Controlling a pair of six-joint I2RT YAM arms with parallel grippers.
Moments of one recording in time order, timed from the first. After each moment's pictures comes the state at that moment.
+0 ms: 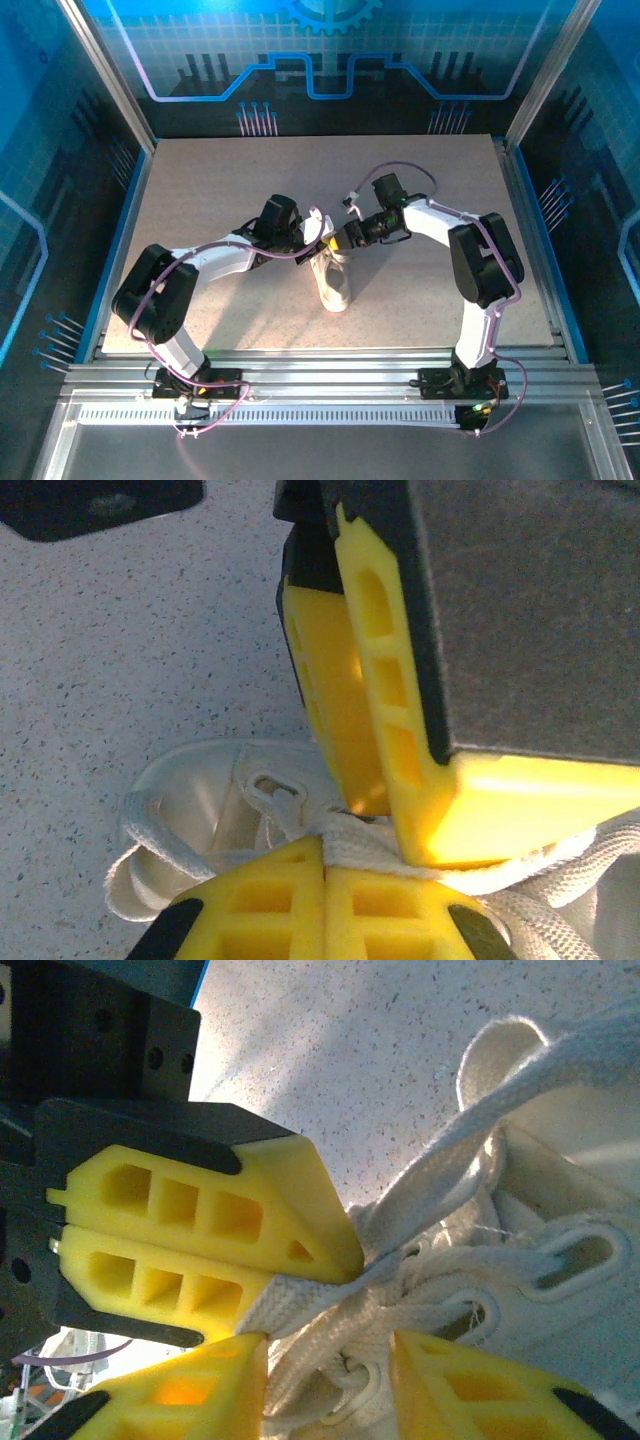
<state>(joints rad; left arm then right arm) -0.50 1.66 0.91 0.05 0.43 0.49 0.38 1.92 1.26 -0.49 -0.99 0.01</state>
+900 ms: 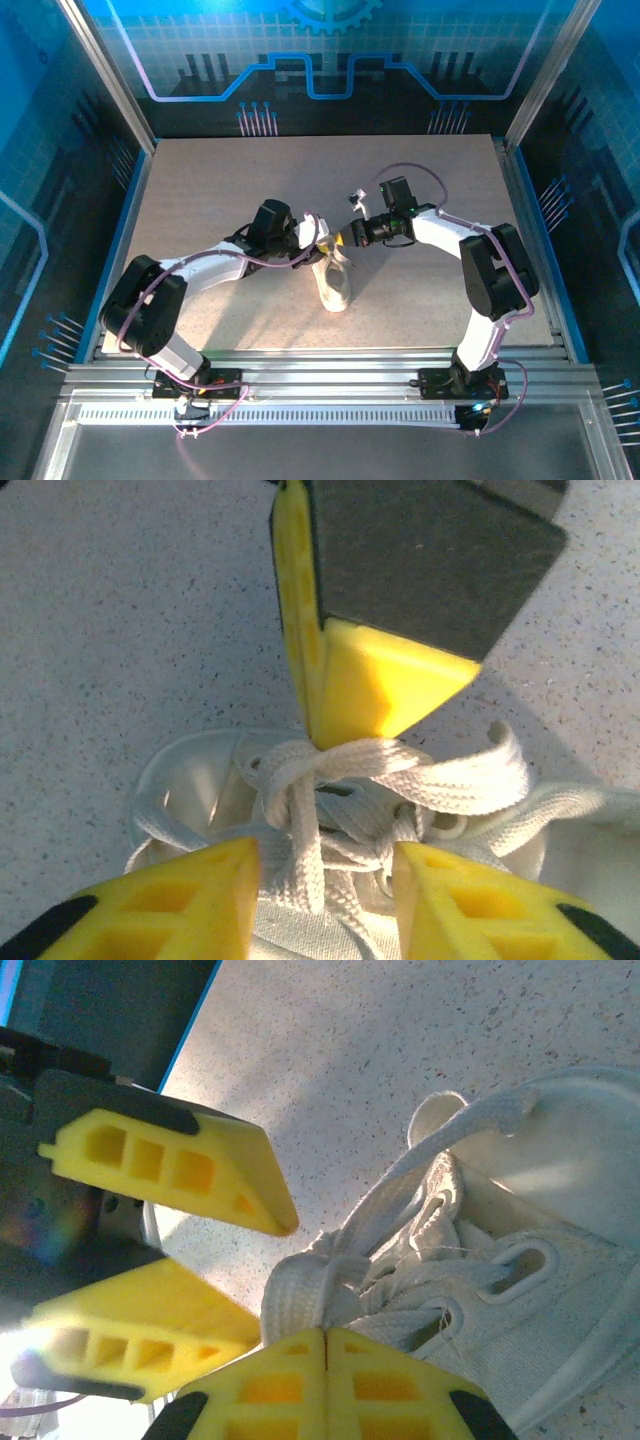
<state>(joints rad) -0.50 1.56 0.83 0.08 0.42 0.49 0.36 1.80 1.11 -0.24 -0.91 0.13</state>
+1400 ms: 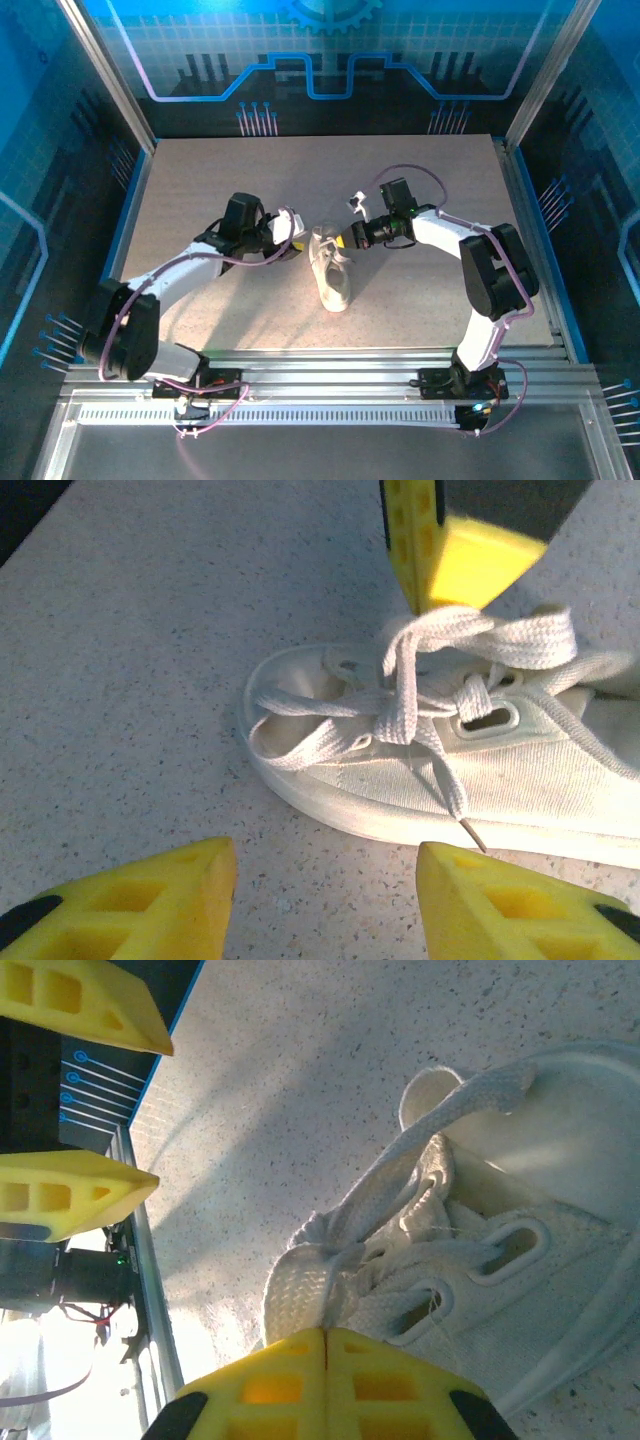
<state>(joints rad) -0.35 1.43 0.83 -0.14 0.46 0.68 0.36 1.80 1.10 -0.28 -0.89 0.09</state>
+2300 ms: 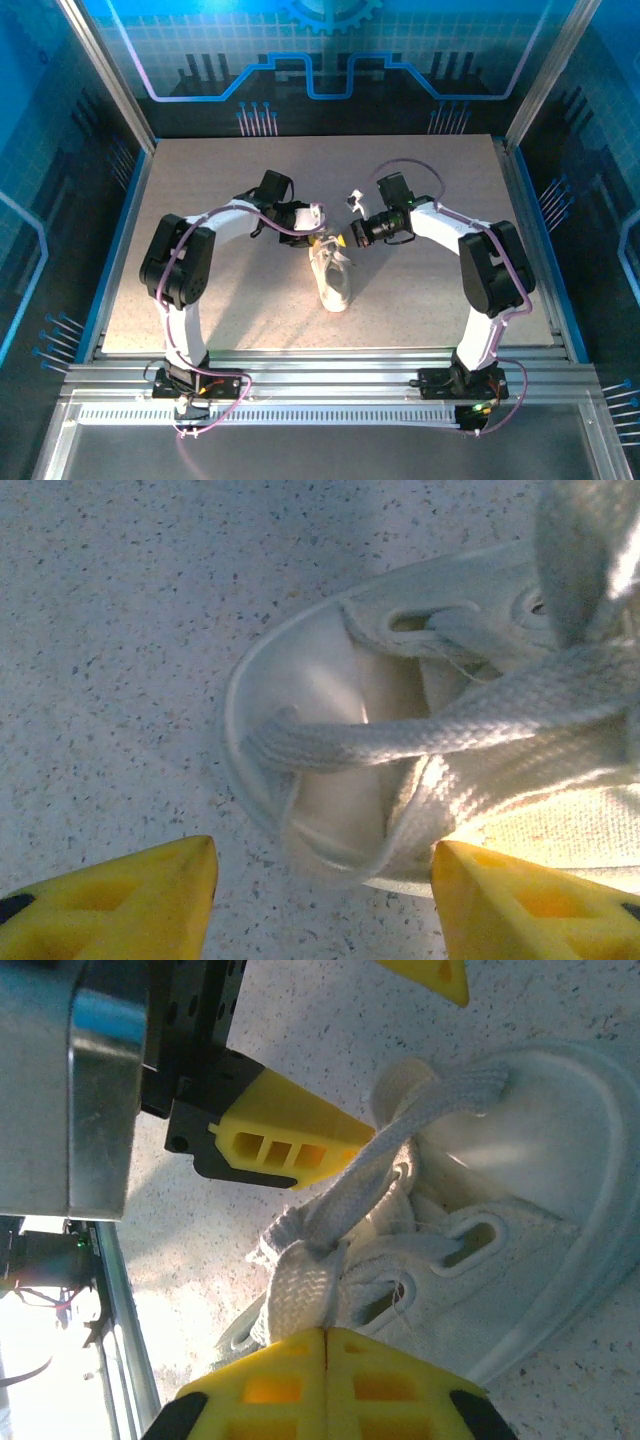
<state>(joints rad) -0.34 1.93 1.26 -0.34 0.51 1.12 0.37 1.83 1.20 -0.44 -0.83 -0.02</state>
